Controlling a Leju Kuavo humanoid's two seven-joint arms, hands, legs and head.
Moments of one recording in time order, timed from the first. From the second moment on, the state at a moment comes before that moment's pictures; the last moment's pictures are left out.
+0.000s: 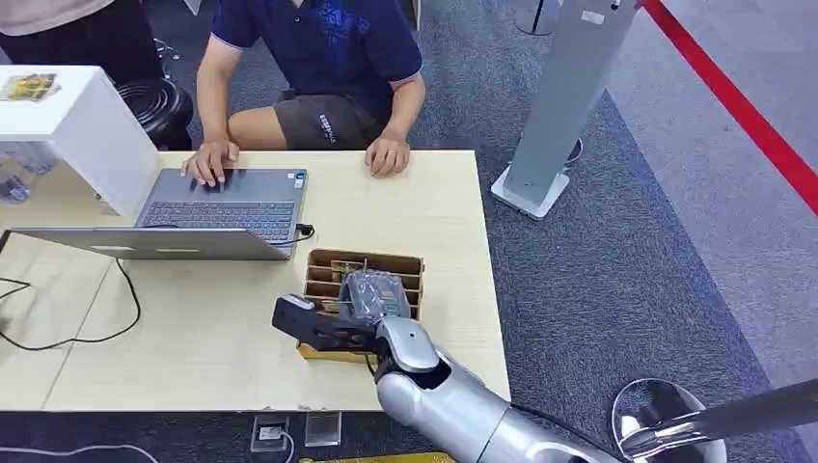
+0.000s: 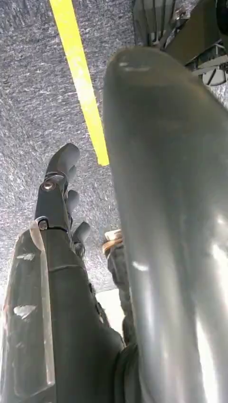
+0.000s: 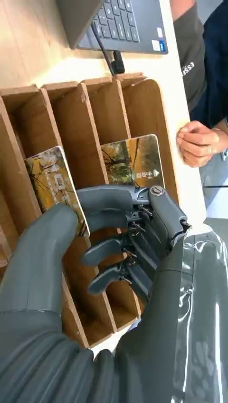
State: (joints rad) left arm -0.11 0.04 -1.21 -0.22 1.21 0.16 0.23; right arm -0.57 0.17 0.84 -0.98 0.70 -0.13 0.56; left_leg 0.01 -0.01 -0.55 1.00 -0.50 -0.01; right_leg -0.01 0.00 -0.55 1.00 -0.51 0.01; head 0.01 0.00
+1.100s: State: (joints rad) left arm -0.11 0.04 -1.21 -0.22 1.20 0.15 0.21; right arm -0.56 0.03 0.78 -1.37 0.74 -0.21 0.63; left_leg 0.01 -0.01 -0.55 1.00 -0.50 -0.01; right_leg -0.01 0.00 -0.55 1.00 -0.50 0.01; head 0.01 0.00
